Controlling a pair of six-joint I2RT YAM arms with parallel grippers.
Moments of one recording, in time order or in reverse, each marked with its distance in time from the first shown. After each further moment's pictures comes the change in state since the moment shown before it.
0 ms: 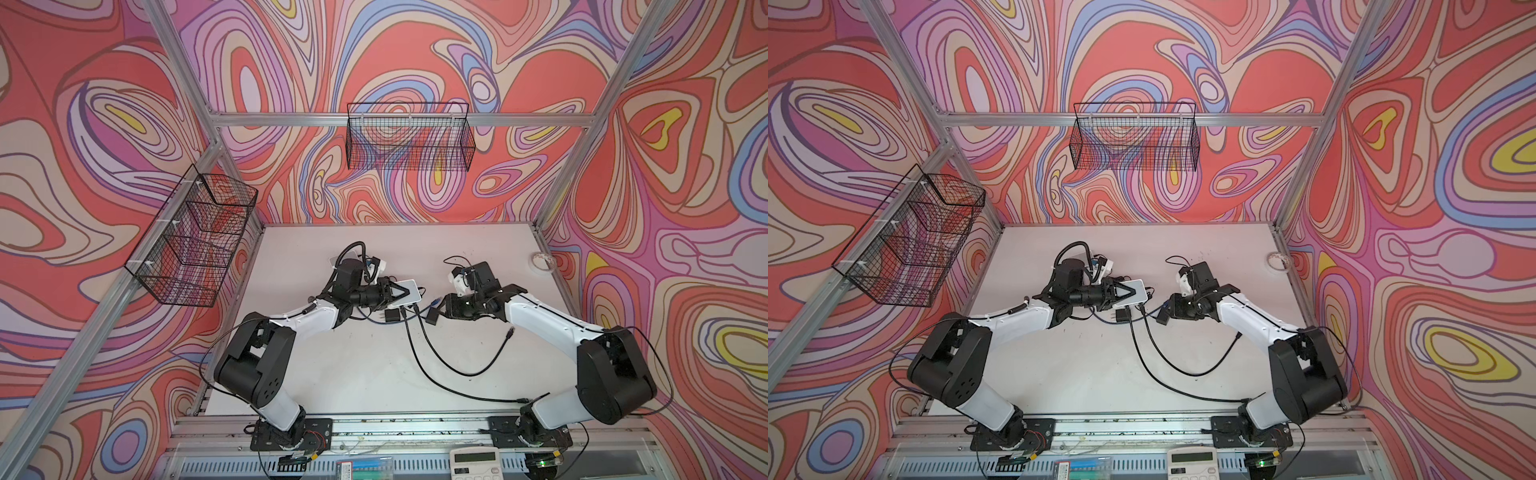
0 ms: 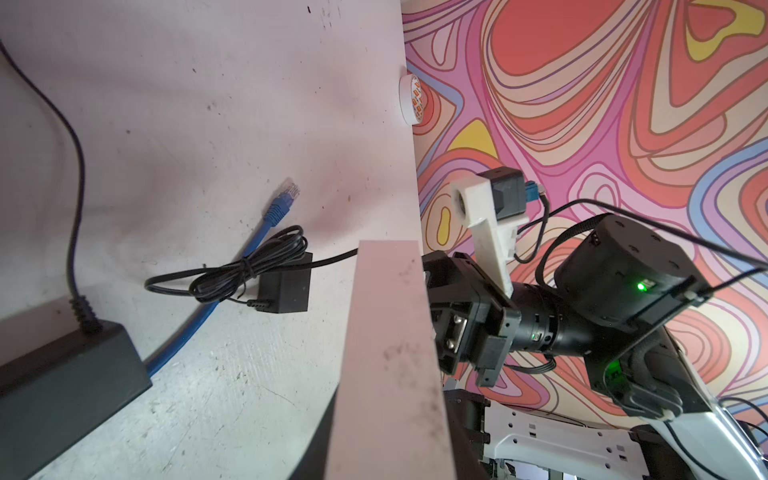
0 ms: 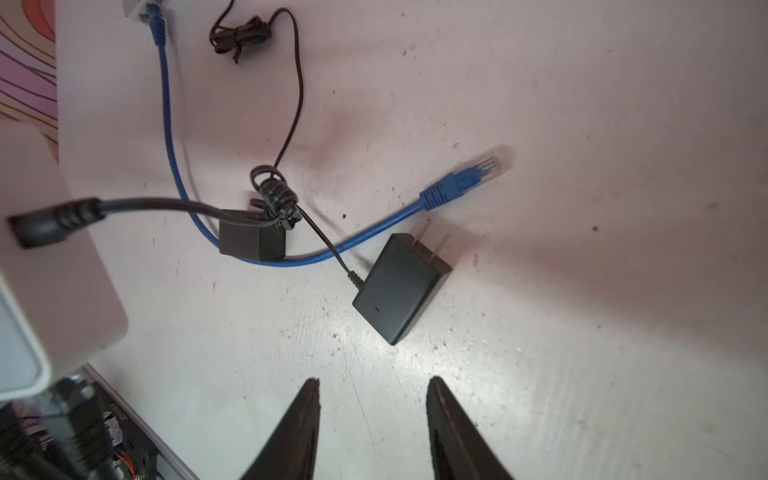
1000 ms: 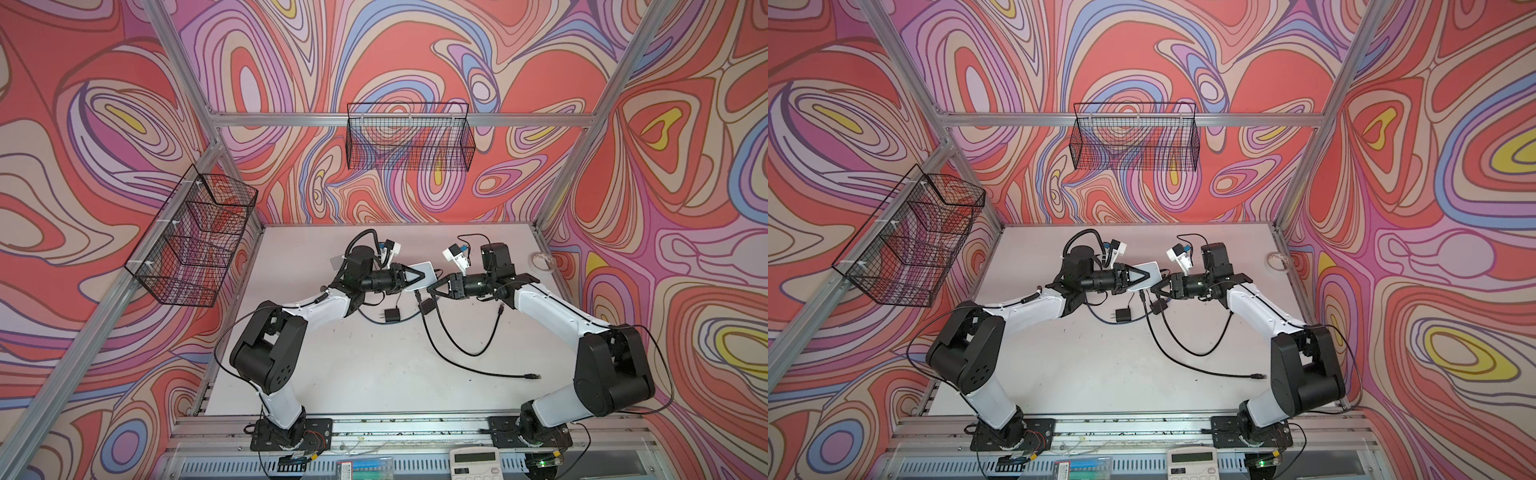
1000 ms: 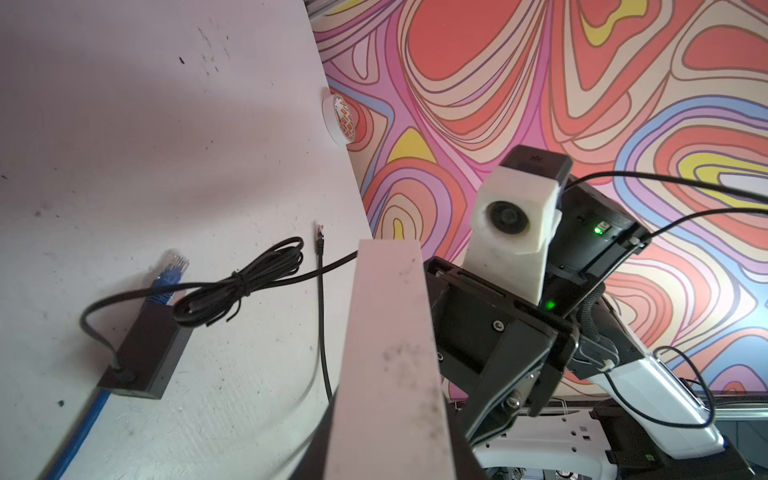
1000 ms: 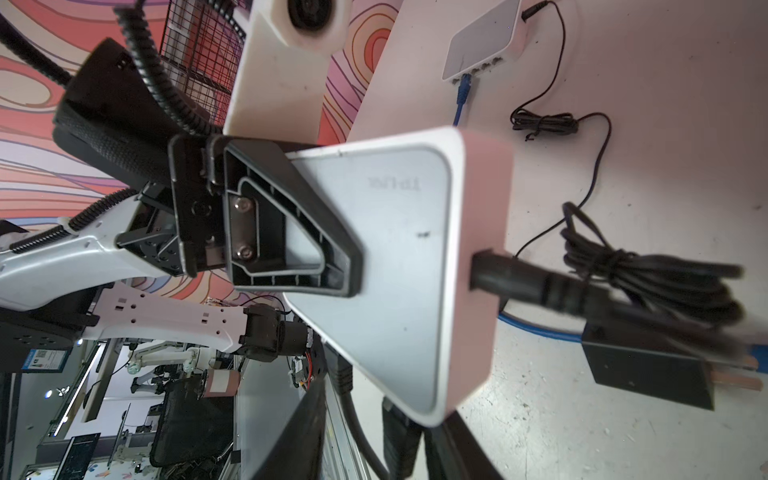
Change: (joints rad) left arm -0.053 0.113 0.169 0.138 0.053 -0.033; right arm -0.166 -0.017 0.075 0.200 -0.715 -0.122
